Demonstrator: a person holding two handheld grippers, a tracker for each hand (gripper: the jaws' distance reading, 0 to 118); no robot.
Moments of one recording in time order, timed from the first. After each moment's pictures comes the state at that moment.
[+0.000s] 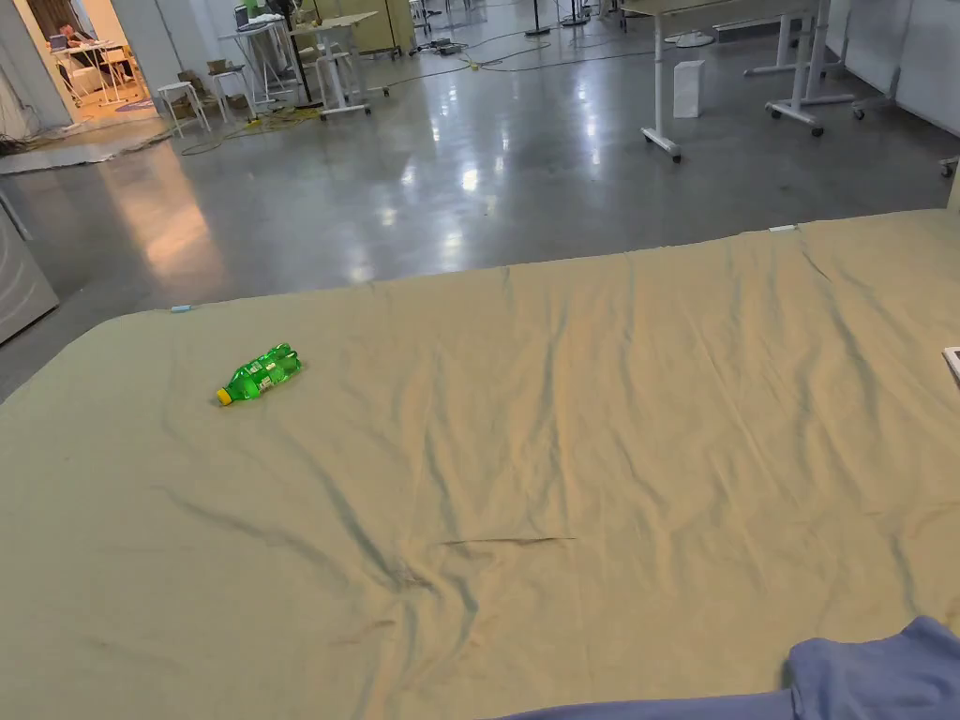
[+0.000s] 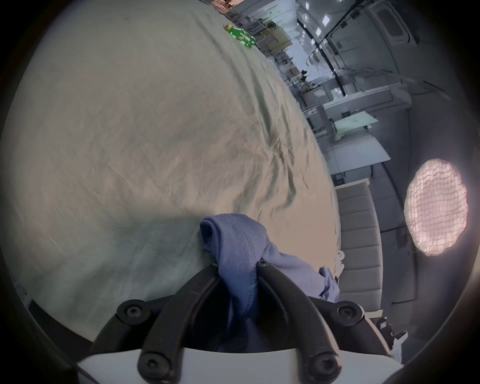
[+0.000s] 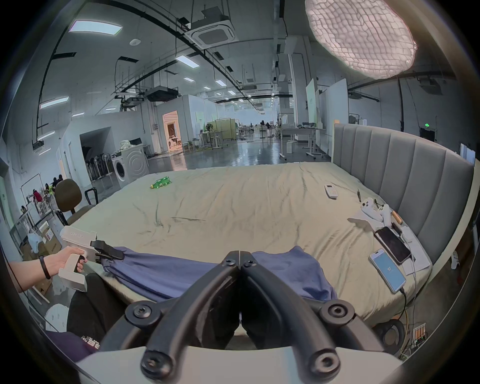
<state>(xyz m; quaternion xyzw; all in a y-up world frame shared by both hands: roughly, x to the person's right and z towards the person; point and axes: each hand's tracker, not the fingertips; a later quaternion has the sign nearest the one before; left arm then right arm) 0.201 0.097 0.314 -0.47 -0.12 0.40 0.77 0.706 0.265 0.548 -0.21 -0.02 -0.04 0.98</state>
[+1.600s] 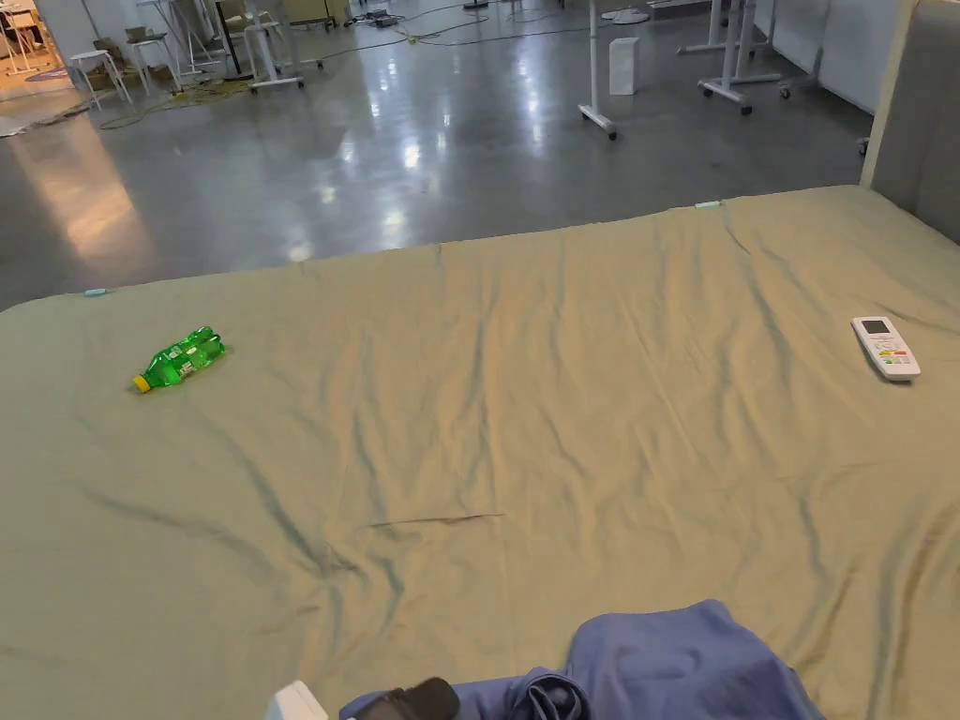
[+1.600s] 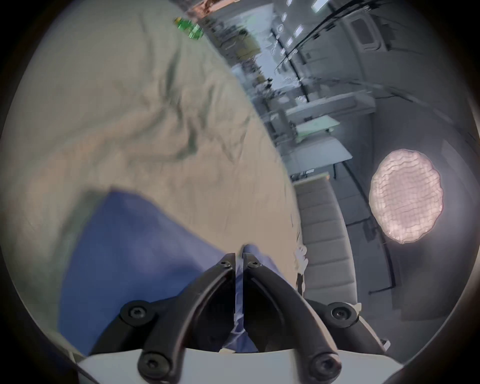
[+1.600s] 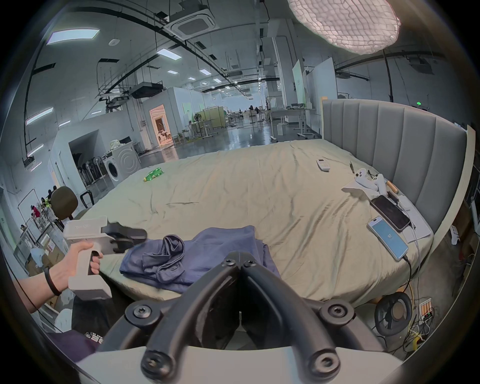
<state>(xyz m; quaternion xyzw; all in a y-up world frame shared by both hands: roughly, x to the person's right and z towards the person) 0.314 0.090 0.315 -0.43 -0.22 0.43 0.76 0.703 0.238 0.565 -0.26 -0.04 -0.08 0.96</state>
